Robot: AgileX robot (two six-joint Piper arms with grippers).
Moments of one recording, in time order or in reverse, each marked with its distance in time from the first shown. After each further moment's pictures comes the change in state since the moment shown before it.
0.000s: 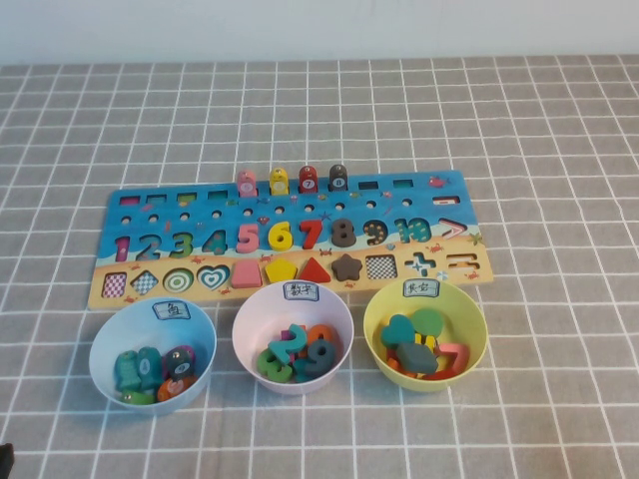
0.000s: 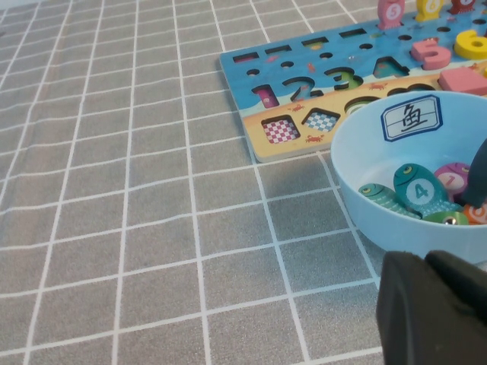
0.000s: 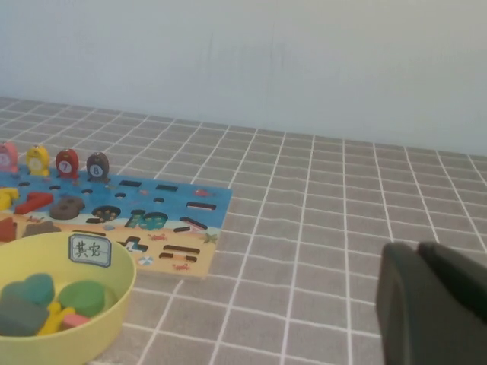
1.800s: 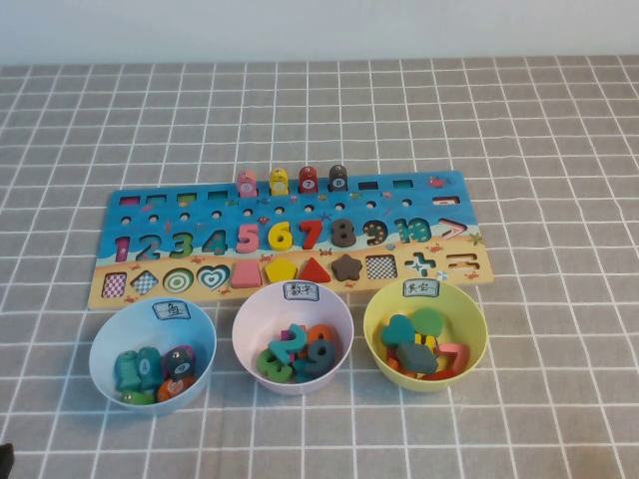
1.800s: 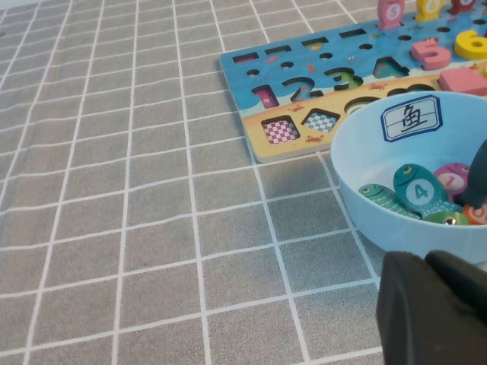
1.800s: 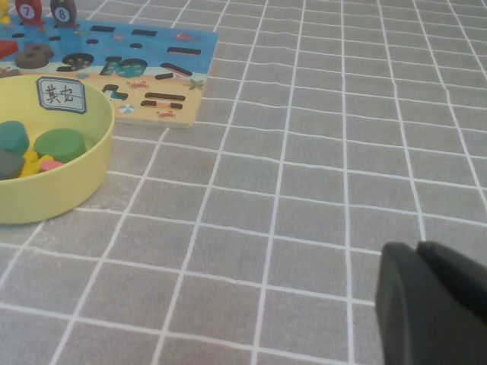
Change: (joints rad) right arm -0.146 -0.001 0.000 0.580 0.284 -0.562; left arm 0.000 0.000 0.000 0.000 0.000 0.000
